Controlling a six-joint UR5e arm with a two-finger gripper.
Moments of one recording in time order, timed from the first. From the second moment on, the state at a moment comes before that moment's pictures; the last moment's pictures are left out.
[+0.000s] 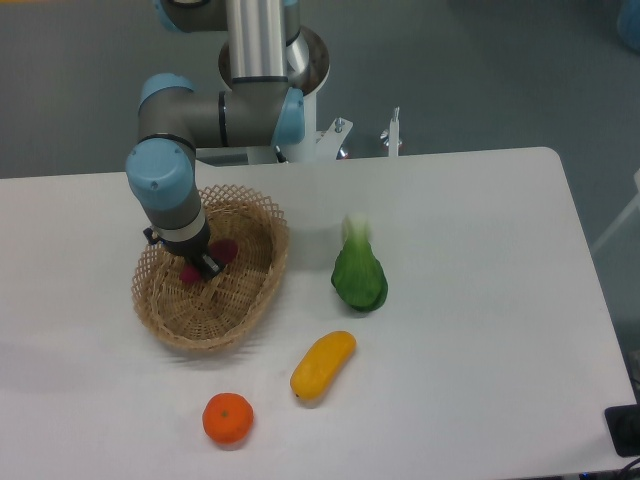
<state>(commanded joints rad) 2.05 -1.82 -1.97 -0.93 1.57 0.83</state>
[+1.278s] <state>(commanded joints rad) 2.57 -1.80 -1.71 -1.05 1.56 1.06</state>
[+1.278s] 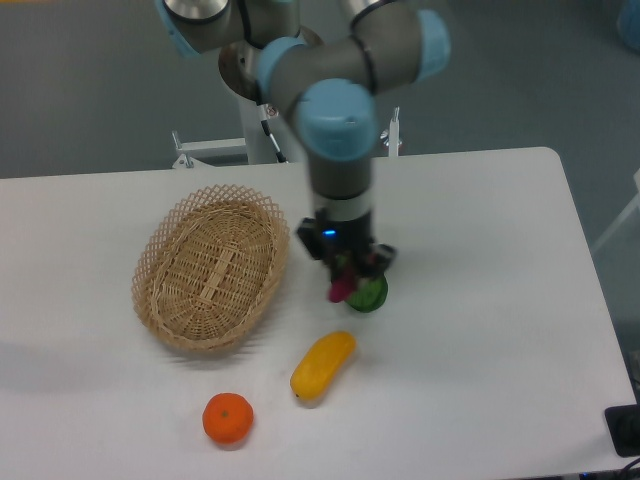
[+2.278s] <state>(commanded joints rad) 2.70 -1.92 -1.49 -1.18 1.55 1.20</state>
